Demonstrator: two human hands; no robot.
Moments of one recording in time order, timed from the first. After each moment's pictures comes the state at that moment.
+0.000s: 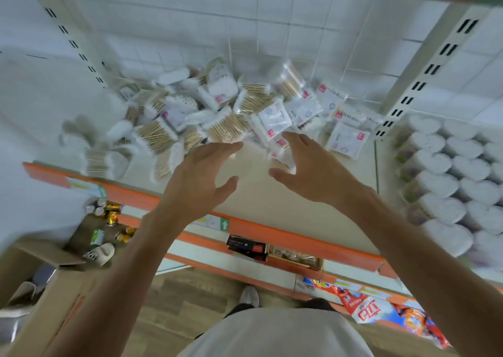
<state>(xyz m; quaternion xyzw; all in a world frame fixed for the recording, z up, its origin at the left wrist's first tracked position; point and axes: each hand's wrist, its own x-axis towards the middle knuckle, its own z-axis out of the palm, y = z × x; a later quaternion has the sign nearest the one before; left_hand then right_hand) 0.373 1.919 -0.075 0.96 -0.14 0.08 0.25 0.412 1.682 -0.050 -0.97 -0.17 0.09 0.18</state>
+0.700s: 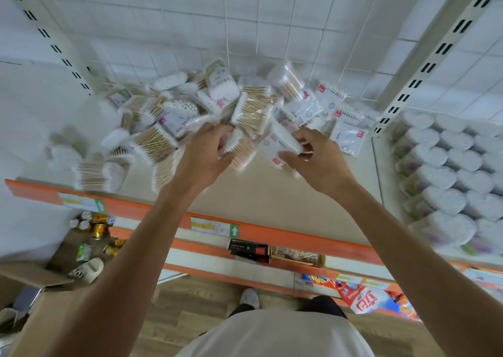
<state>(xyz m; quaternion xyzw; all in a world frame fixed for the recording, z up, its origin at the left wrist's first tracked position) 0.450 1.940 -0.098 0.94 -0.12 0.08 0.31 0.426 1.694 -0.075 -0.92 -0.03 -0.02 0.40</state>
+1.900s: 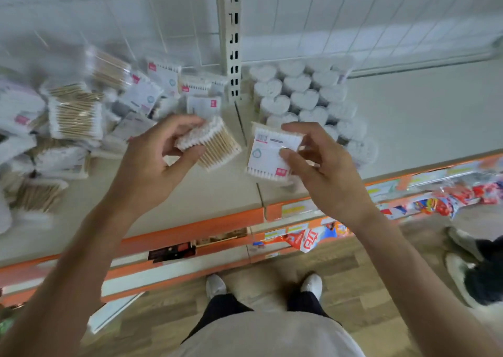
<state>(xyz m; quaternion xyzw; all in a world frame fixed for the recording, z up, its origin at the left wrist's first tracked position) 0.389 1.756 -0.041 0.83 -0.29 -0.05 0.48 0.272 1.511 -0.048 -0.85 0.07 -0.14 0.51</state>
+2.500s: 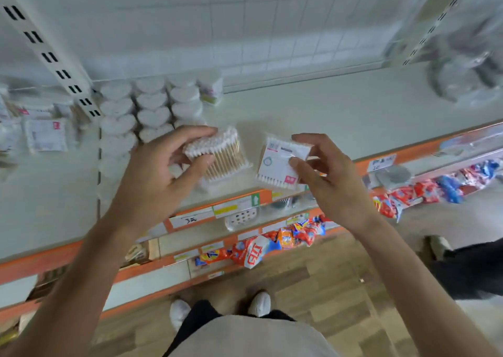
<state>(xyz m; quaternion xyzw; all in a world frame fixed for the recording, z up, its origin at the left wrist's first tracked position) 0.275 1.479 -0.026 0.80 -0.35 -0.02 0.49 0.152 1.234 -0.050 -0.84 0.13 -0.16 0.50</state>
